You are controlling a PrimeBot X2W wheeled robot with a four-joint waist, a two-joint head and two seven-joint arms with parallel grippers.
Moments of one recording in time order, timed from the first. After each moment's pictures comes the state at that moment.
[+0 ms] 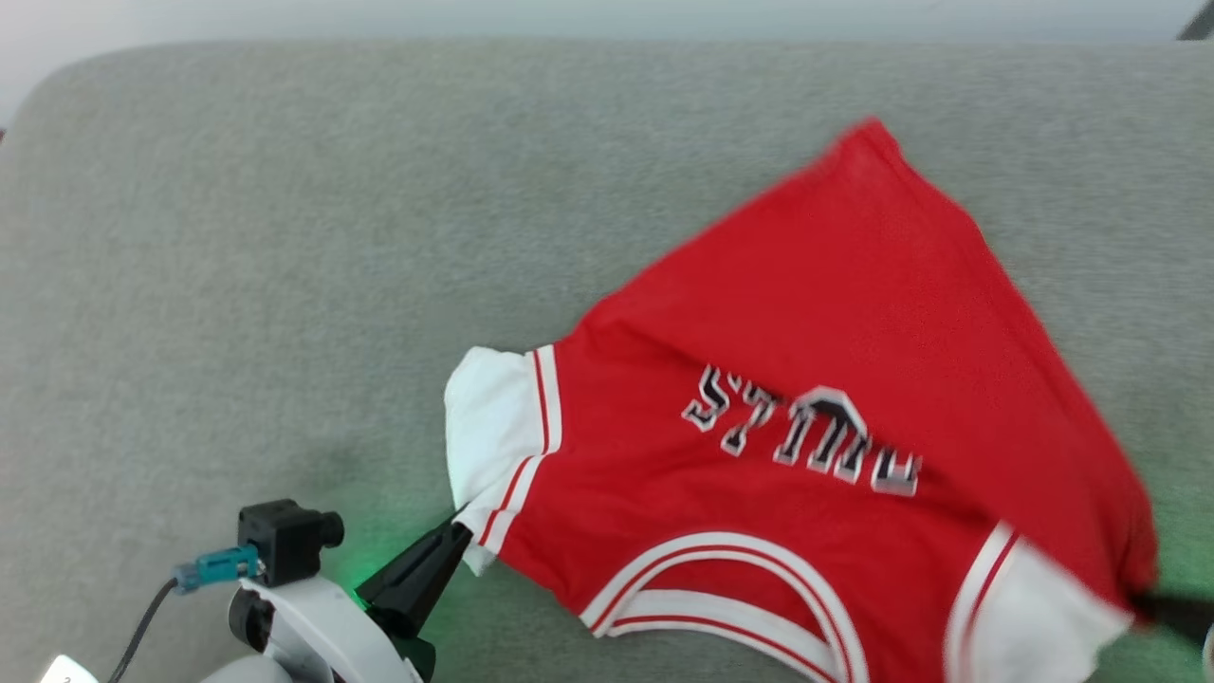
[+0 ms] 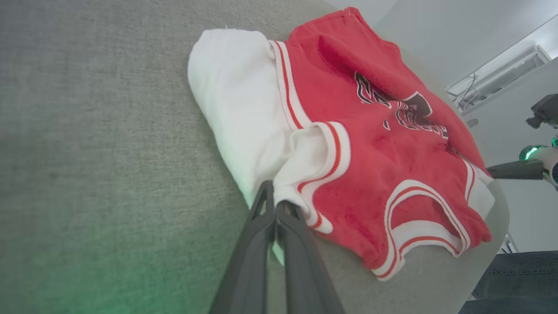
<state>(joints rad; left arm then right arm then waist) -0.37 0.72 -0.90 0.14 -1.18 -0.10 -0.26 -0.14 -0.86 0.22 -0.04 1.03 0.13 0.82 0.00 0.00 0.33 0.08</state>
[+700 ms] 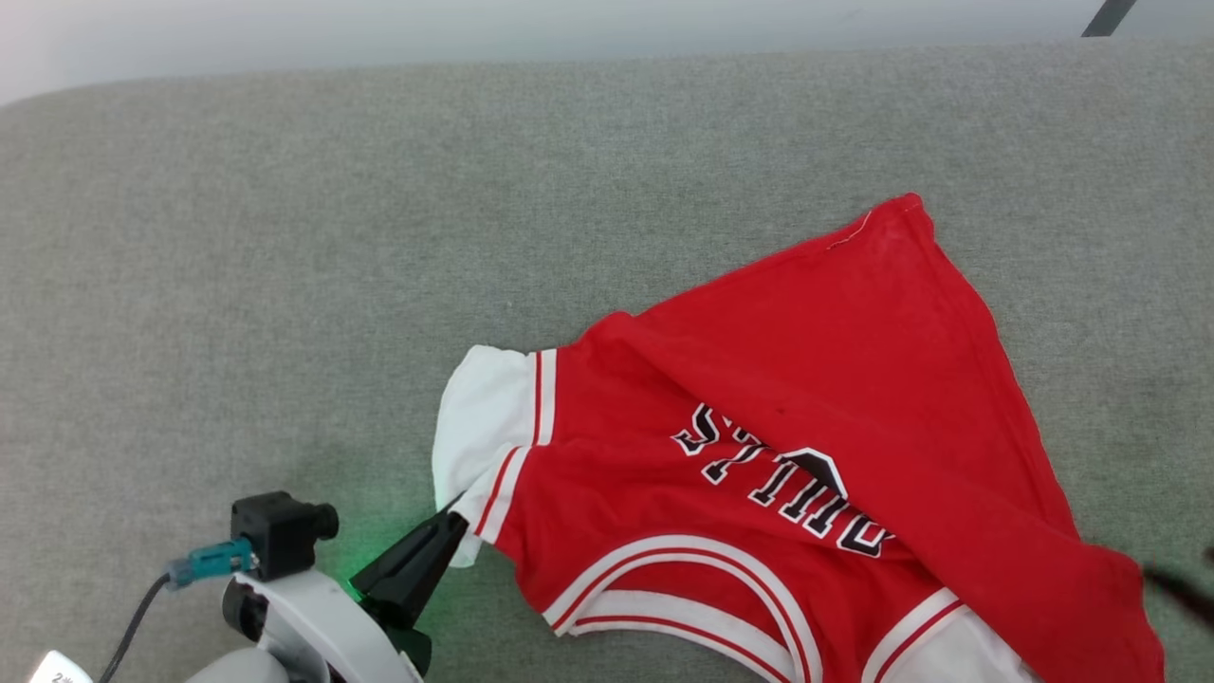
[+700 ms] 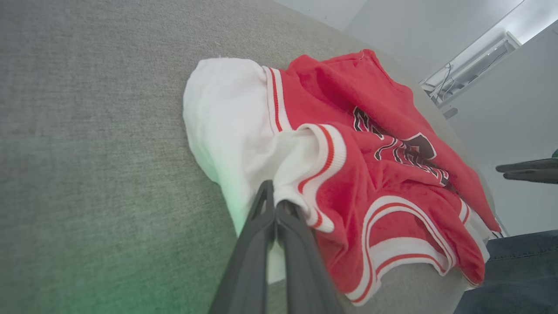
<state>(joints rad) -0.37 0.72 -0.87 0.13 -1.15 -0.10 -0.26 0.13 -0.76 -0.06 -0.30 0.95 0.13 0.87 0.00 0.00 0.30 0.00</state>
